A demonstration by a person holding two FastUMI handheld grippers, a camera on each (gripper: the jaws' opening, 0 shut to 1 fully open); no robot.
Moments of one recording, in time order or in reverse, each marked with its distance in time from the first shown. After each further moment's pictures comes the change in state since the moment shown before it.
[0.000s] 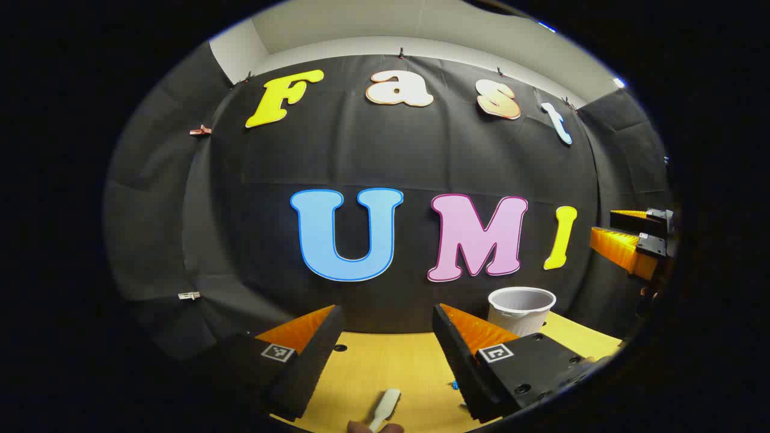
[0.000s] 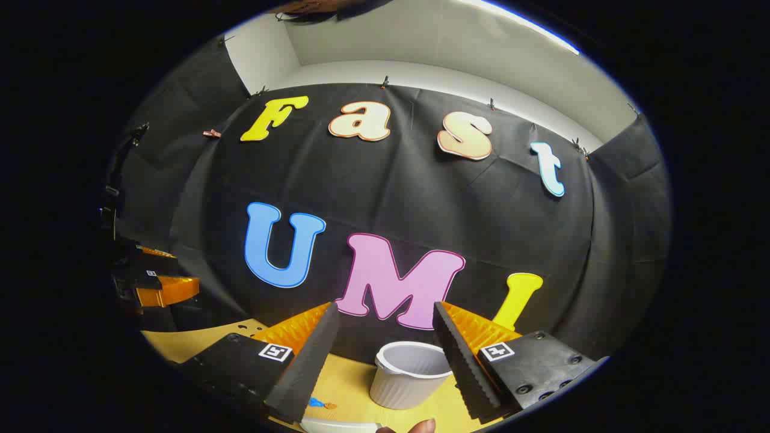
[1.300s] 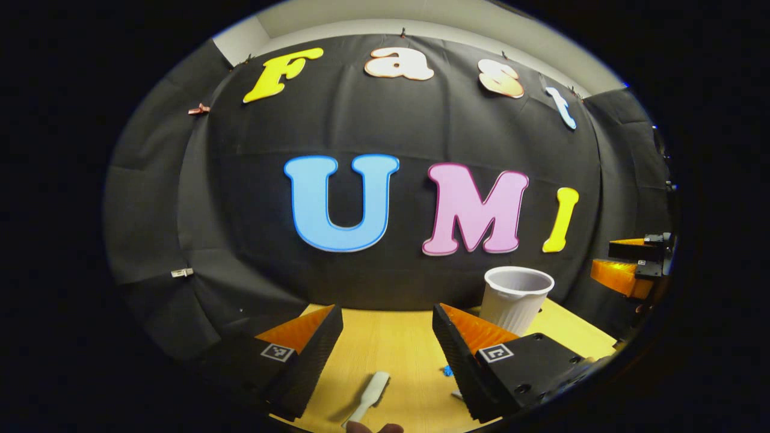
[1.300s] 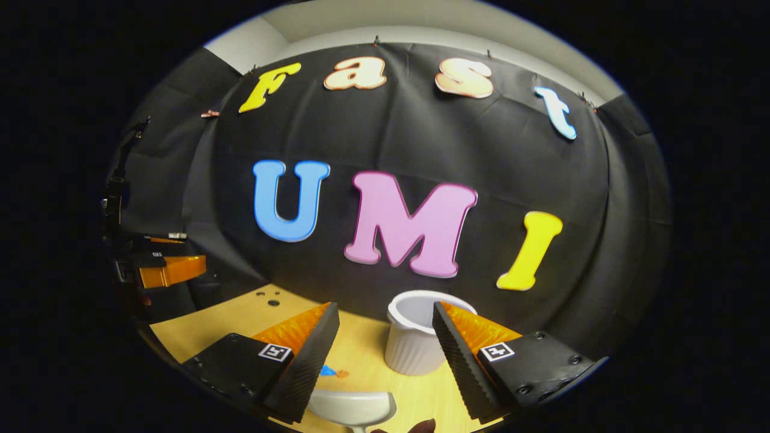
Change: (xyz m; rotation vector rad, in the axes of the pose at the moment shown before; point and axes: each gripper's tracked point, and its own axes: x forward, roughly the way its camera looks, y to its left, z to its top) left arm 0.006 -0.014 -0.068 -0.037 0.164 0.017; right arm -0.032 -0.011 -0.116 0.090 0.352 0.124
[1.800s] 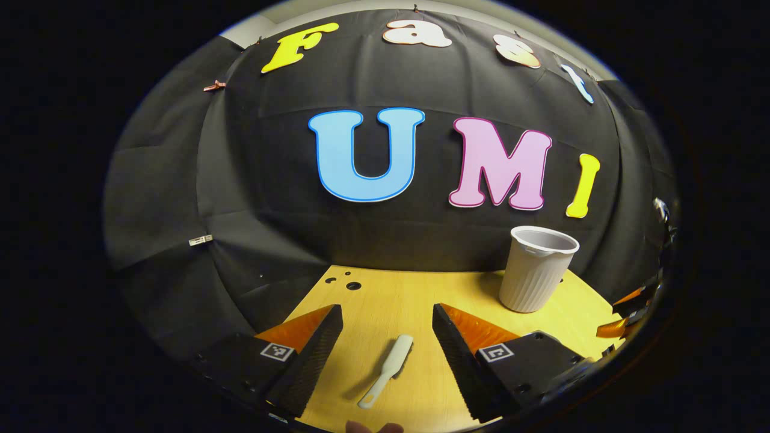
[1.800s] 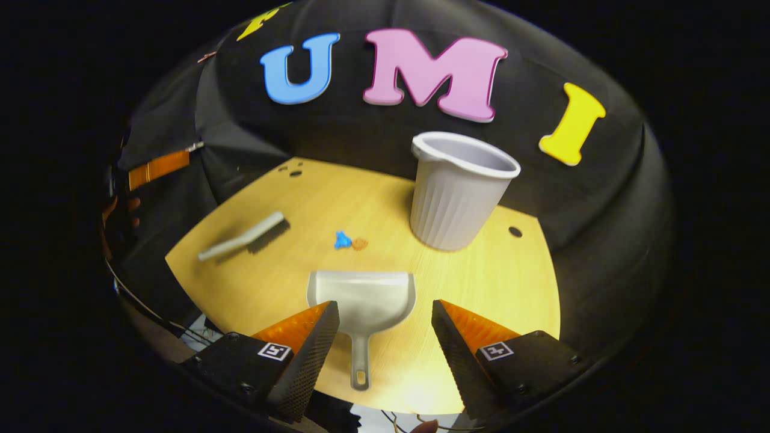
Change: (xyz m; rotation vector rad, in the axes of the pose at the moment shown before) left arm -0.009 0.036 -0.070 0.010 0.142 0.098; right arm -0.015 -0.015 -0.225 -0.021 0.647 0.172
